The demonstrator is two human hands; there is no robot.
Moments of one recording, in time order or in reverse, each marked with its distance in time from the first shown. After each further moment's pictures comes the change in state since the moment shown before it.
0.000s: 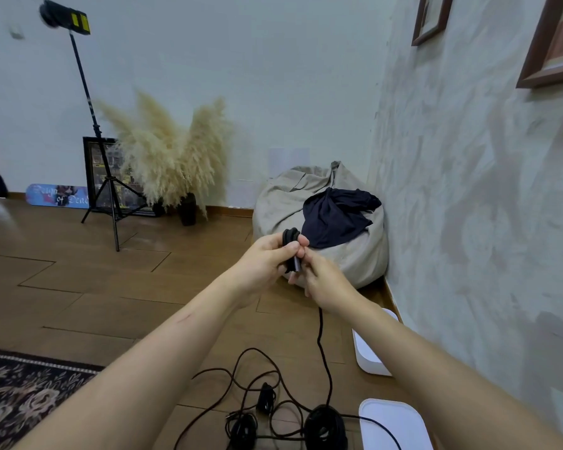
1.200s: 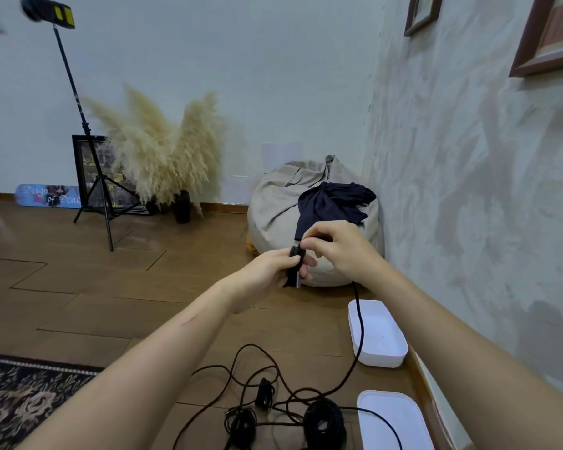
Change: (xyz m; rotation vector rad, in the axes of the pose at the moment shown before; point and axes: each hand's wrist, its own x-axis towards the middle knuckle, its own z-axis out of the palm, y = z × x) left_hand 0.004 -0.023 -0.002 0.163 -0.121 -0.144; right_hand 0.007 -0.013 -0.062 -0.041 0.069 -0.143
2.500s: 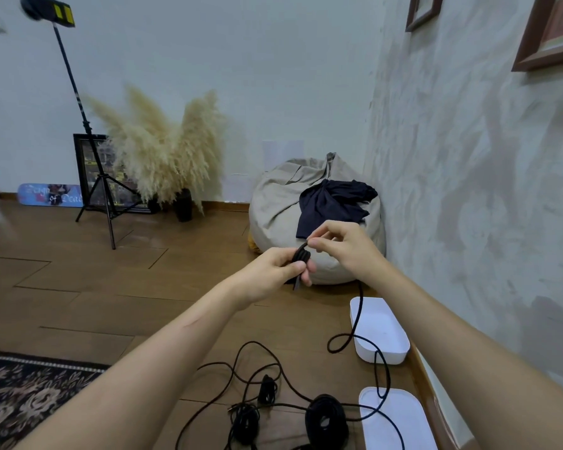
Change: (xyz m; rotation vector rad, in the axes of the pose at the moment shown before) left_hand -0.012 0.012 0.006 0.367 0.008 0.089; right_hand -0.004 0.018 0.004 0.171 0.056 0.093
